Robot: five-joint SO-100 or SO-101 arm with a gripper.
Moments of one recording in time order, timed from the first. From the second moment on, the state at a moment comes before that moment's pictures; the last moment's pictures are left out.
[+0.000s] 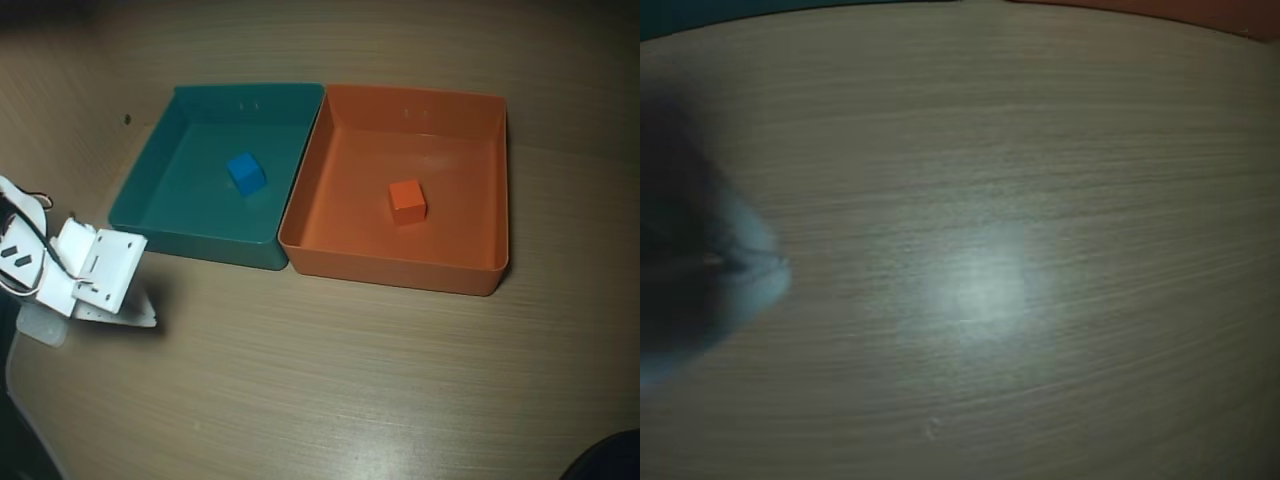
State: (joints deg) arm 2.5 162.2 156.6 44.3 -82.8
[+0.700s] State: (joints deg) arm 1.8 191.6 178.1 65.3 -91.3
